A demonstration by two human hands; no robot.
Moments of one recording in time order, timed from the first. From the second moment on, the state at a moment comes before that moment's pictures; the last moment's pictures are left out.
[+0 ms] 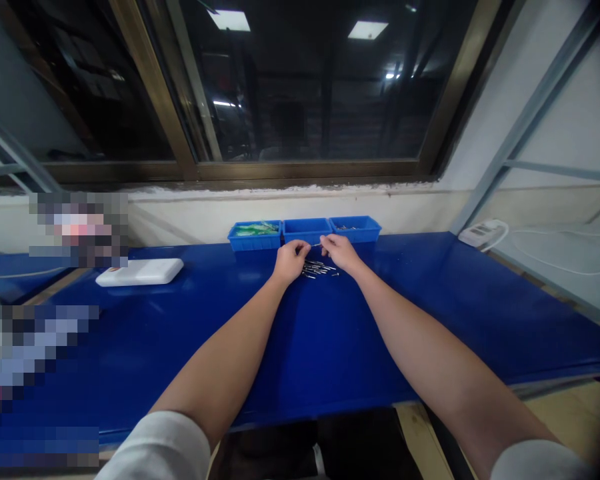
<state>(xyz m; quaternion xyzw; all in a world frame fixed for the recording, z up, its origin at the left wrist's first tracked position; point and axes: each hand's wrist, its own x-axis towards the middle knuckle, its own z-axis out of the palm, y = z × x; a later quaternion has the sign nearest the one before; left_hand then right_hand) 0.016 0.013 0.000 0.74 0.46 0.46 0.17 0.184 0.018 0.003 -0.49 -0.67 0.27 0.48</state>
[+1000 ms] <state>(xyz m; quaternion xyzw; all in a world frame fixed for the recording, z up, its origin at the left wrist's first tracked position) 0.017 0.011 -0.001 0.75 0.53 0.38 0.10 0.232 0.036 0.006 -0.54 -0.54 0.20 0.62</state>
